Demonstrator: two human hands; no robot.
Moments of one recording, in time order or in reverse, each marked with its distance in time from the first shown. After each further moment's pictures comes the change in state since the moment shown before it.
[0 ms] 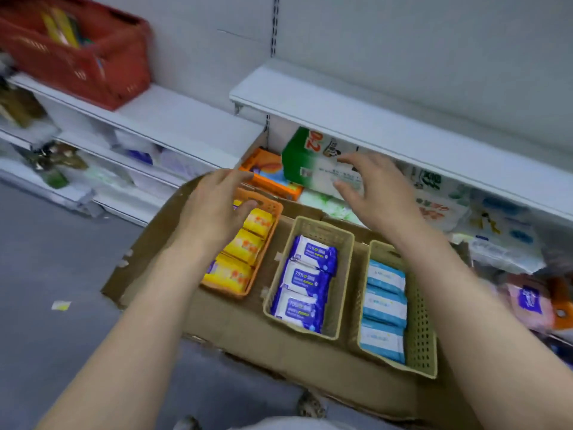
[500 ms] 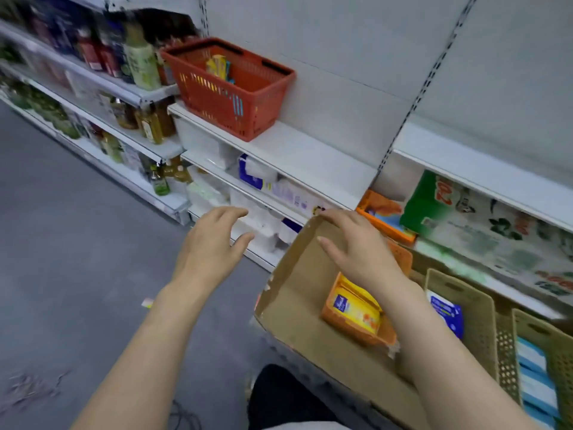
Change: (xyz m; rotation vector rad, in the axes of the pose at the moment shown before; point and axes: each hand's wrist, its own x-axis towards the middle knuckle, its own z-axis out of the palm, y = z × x) left_hand -0.077 -0.276 -0.179 0.027 0.102 -0.211; right_hand 0.049 -0.310 0.154 0.148 -0.162 -0.173
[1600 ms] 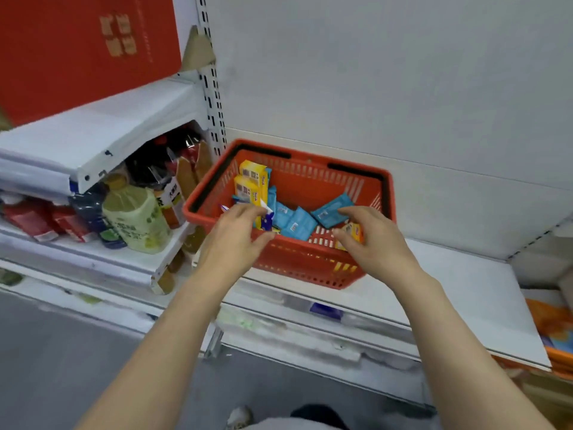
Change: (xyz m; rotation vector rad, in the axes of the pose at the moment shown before) left_hand 0.642 -0.326 -0.053 -0.015 -0.215 0.284; right_hand 0.625 -0.113 0.138 0.048 0.174 0.386
